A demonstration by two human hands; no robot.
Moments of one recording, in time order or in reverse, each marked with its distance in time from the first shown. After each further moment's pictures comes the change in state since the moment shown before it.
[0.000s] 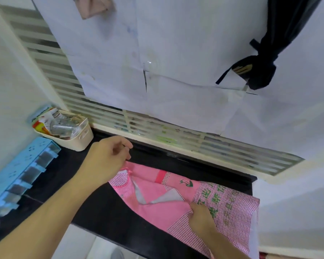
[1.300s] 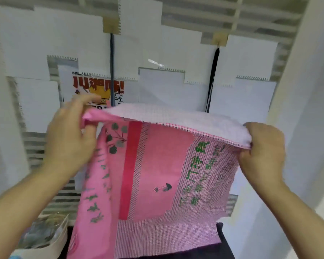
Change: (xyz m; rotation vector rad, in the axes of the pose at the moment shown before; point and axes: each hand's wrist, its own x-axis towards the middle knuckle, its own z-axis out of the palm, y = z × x) left_hand -0.004 0.108 -0.276 -0.171 0.630 1.015; right_hand -0.347 -0.245 -0.367 -0.335 1.614 -0.428
